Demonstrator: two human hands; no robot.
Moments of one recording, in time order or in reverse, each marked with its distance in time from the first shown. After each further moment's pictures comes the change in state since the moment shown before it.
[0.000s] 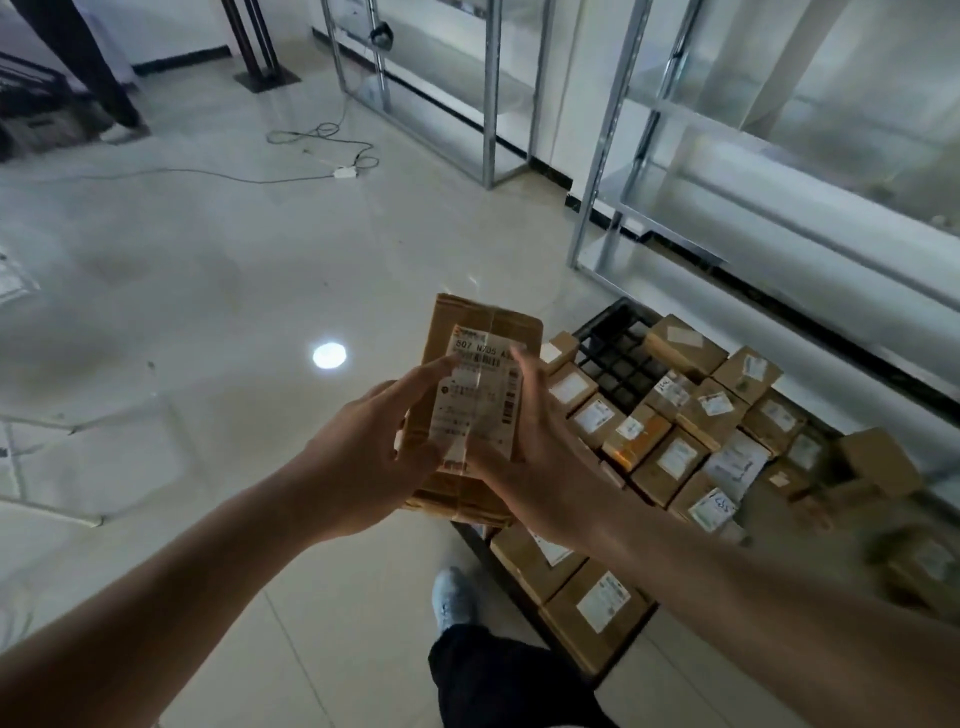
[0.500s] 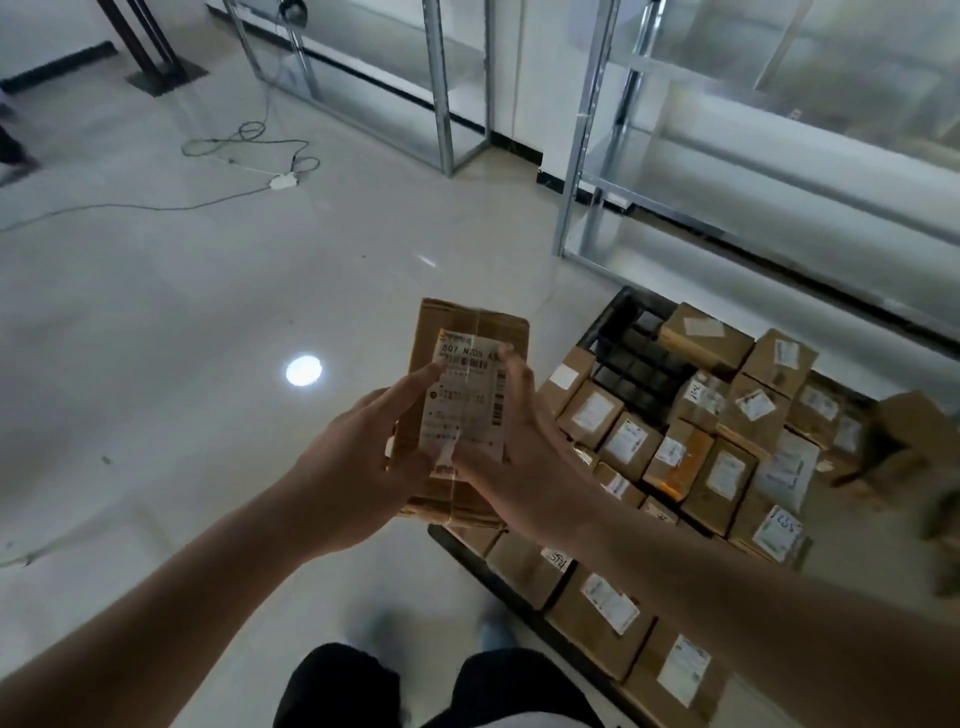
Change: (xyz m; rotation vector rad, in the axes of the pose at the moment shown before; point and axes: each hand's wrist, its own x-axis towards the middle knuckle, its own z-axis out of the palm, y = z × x) left_hand 0.249 -0.100 -0.118 -0.008 -0.154 -0.003; right_hand 0.271 0.003 0.010 0.128 0.143 0.142
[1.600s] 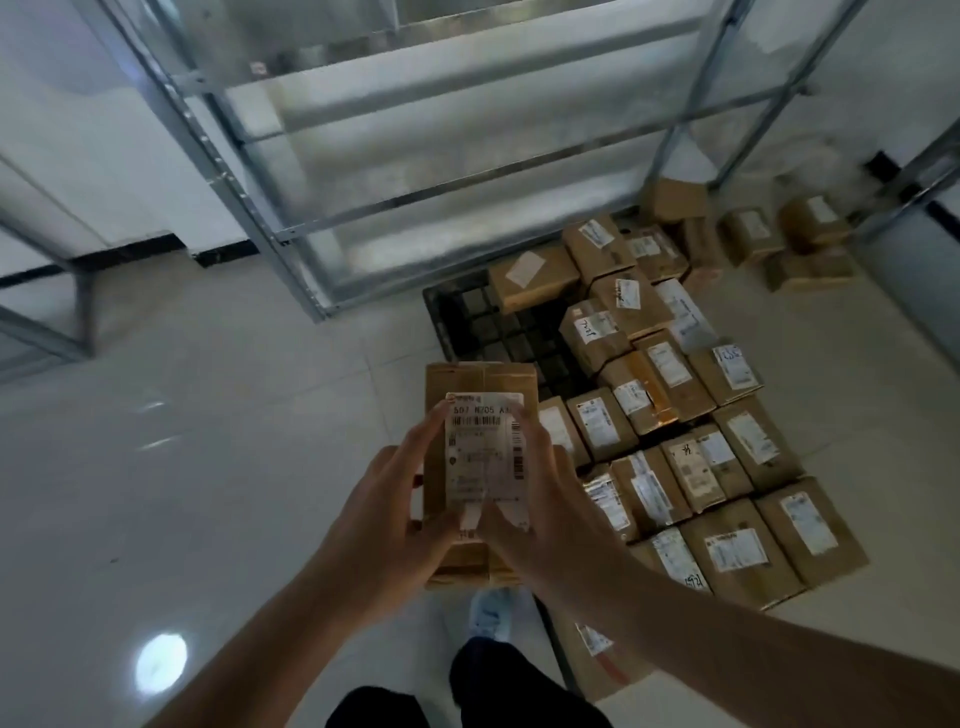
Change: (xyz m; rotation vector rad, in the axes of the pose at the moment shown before) left_hand 0.568 -0.040 -0.068 0.132 -0.789 0.507; right_hand 0.394 0.069 -0.042 0.158 0.834 0.595
